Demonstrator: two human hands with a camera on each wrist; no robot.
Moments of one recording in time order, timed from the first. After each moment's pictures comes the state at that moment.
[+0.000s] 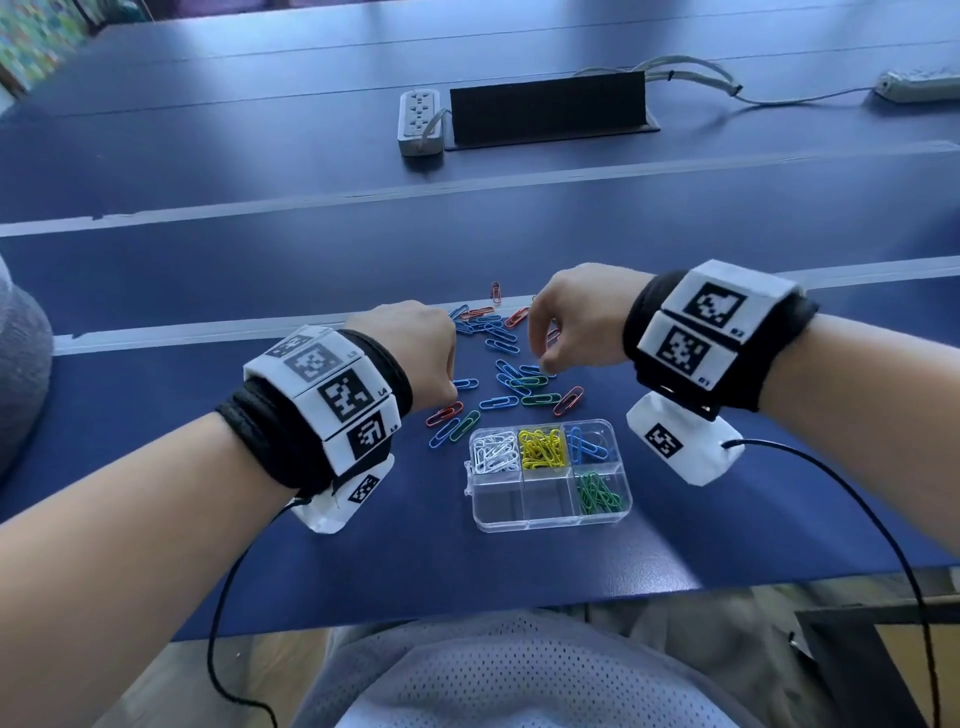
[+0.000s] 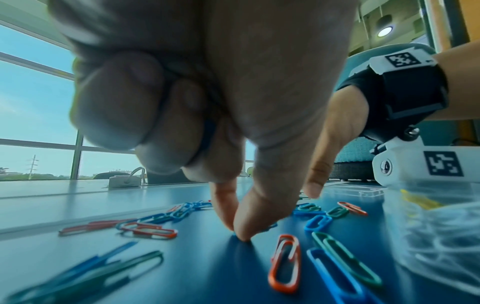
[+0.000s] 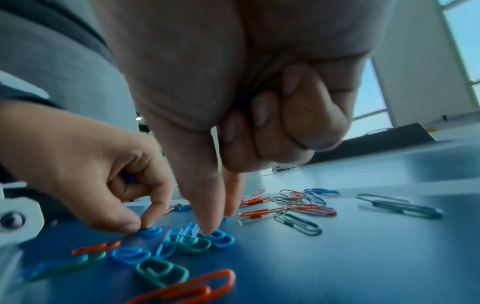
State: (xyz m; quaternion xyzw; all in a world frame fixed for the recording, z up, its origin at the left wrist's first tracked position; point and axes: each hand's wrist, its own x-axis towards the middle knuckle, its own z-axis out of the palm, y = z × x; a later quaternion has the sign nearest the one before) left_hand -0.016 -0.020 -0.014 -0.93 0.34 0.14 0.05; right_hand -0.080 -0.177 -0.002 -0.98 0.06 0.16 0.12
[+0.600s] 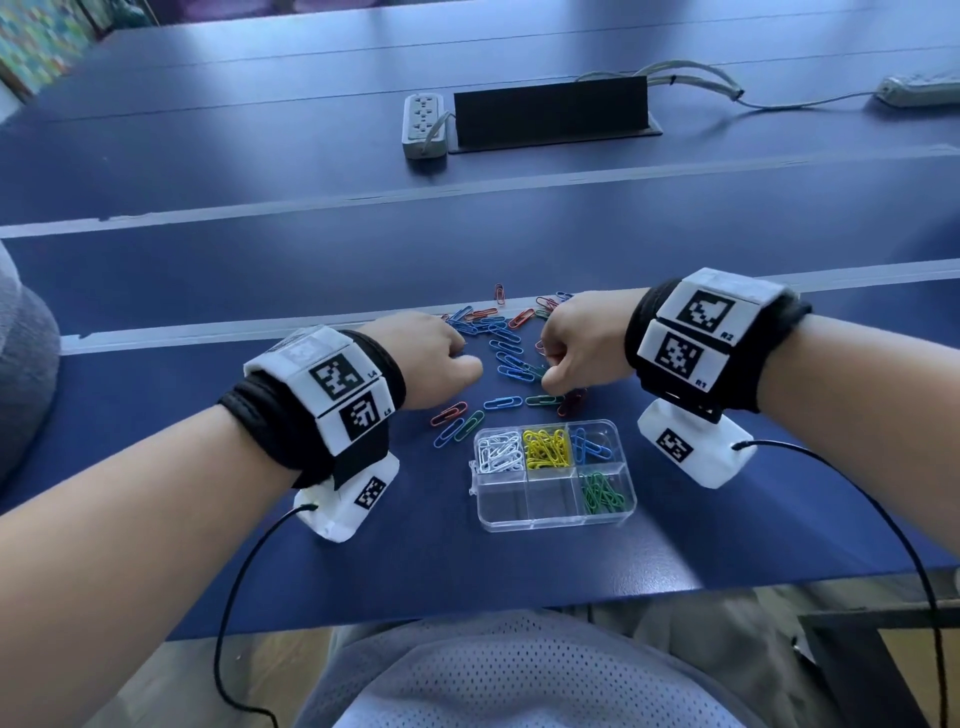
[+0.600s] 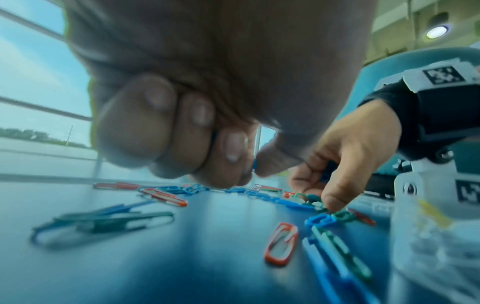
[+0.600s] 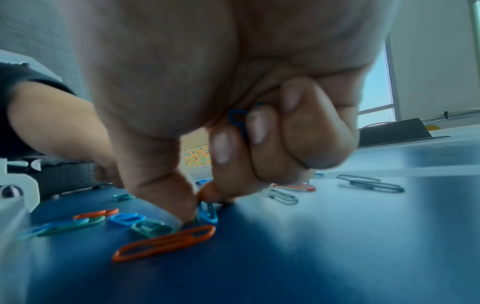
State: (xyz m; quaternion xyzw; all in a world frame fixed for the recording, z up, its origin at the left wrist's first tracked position) left_hand -0.019 -0.018 -0.013 -0.92 0.33 0.18 0.00; right_hand -0.082 -0.172 -0.008 -0.97 0.05 0.24 0.04
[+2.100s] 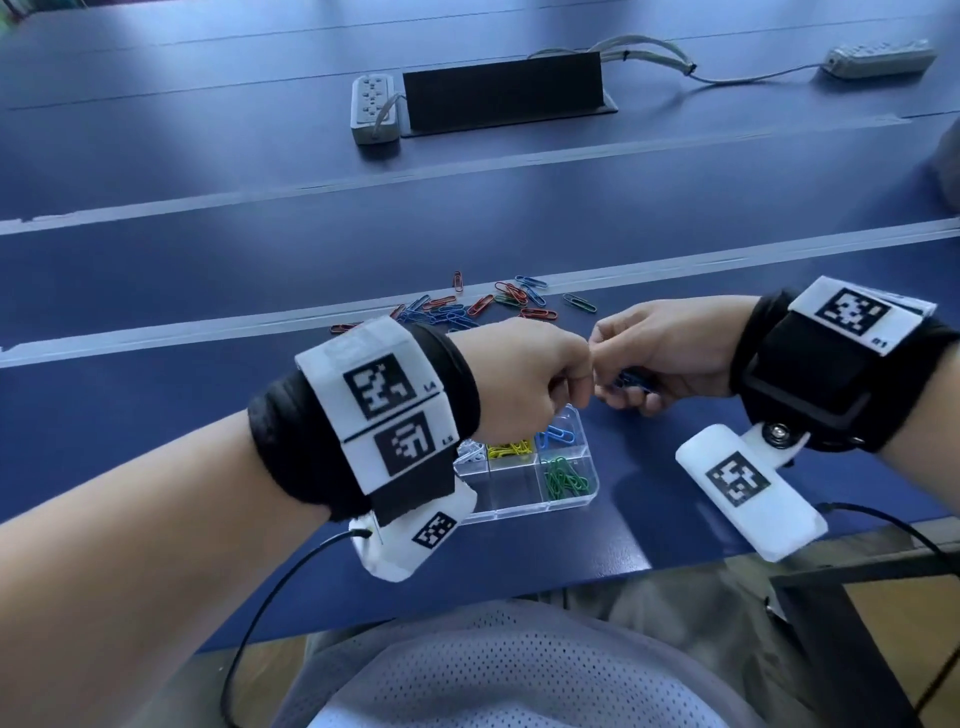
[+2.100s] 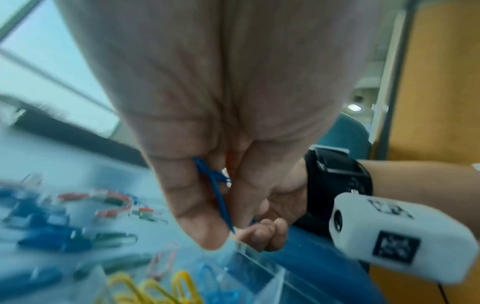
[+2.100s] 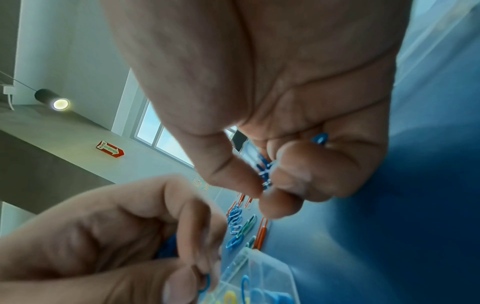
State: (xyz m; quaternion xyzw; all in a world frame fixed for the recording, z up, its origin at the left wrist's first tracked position) left_hand -0.082 -0.068 0.012 -0.80 0.52 0.28 -0.11; right_hand -0.148 -0.216 -0.005 -0.76 0.27 0.25 0.53
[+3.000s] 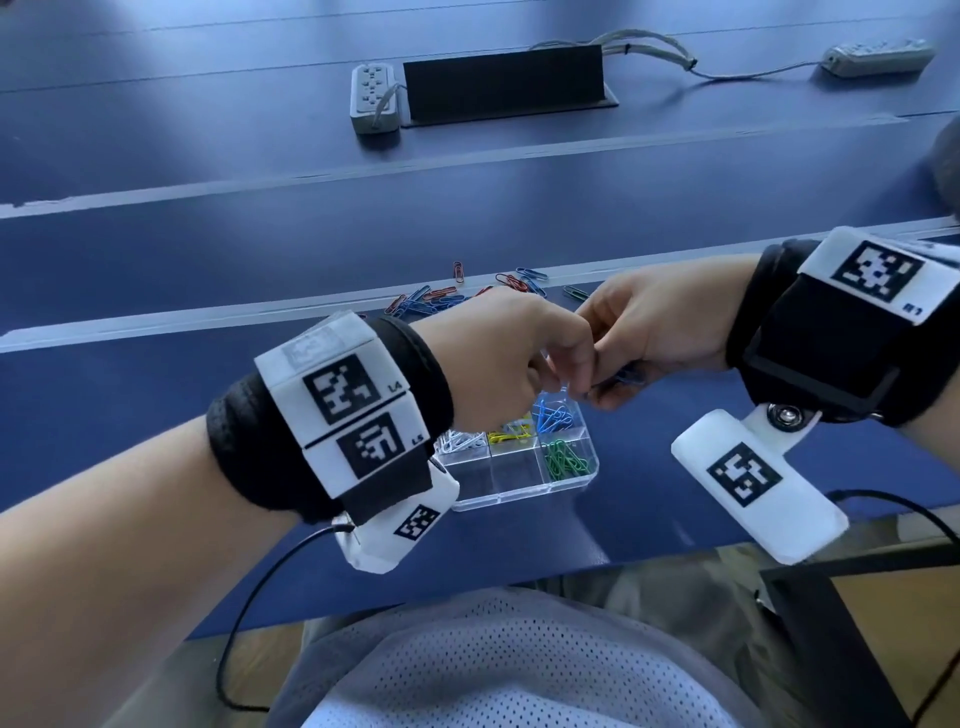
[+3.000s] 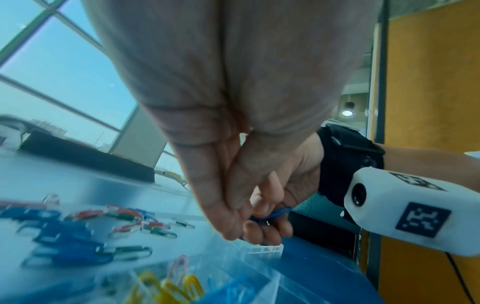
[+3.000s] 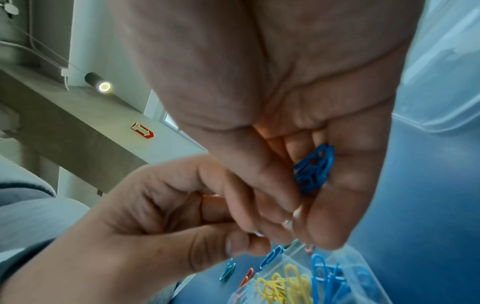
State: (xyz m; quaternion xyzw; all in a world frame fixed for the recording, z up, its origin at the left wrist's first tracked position) left_hand -0.076 -0.051 0.015 -0.78 0.54 0.25 -0.20; right_hand -0.142 -0.198 0.017 -0.78 0.20 0.29 0.52
